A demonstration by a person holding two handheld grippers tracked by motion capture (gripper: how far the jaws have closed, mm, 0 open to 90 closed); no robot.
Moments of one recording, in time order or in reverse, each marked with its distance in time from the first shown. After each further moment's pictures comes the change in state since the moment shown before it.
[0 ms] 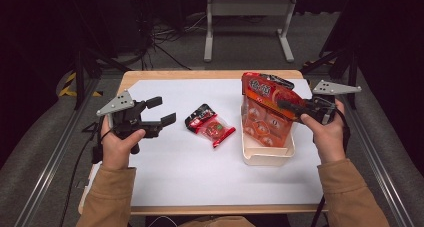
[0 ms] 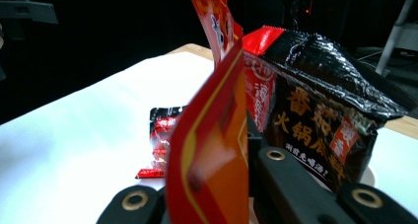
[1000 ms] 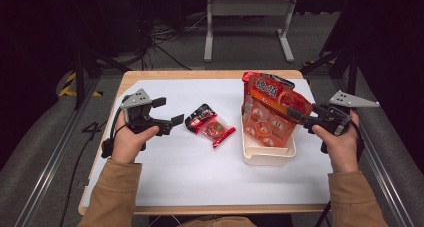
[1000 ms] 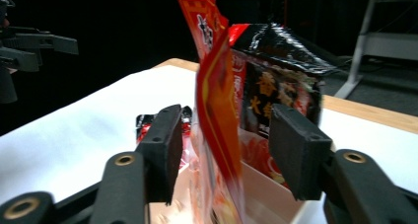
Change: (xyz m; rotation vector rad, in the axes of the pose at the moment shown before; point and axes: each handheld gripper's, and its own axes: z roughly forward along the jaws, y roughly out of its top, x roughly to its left) left arm 0.014 -0.010 0.037 0.145 0.086 -0.003; right arm -0.003 -0.026 -0.030 -0.089 -0.078 0.045
